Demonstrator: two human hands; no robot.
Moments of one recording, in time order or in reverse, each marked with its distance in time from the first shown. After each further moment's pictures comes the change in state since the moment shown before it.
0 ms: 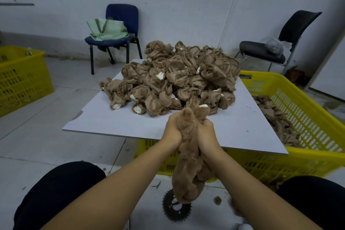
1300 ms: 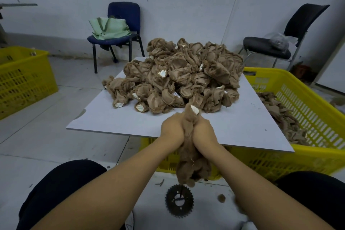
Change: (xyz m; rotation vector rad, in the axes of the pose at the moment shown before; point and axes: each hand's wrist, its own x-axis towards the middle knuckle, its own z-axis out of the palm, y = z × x) left_hand 0.008 -0.002 -0.009 1.099 0.006 0.134; right_hand 0.018 0.011 0.004 -0.795 -0.010 -0.195
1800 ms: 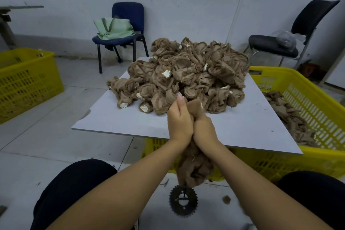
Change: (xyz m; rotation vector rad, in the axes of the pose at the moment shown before) left_hand -0.004 0.021 0.000 -0.948 0.578 0.105; right_hand -0.007 -0.018 -0.002 0.145 0.018 -0.092
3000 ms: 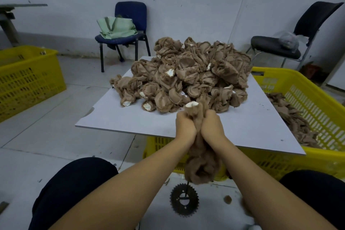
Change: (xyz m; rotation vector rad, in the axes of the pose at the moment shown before) left_hand -0.002 -0.008 0.007 -0.332 0.049 -0.777; right_hand 0.015 0.004 -0.006 -0.128 0.000 0.133
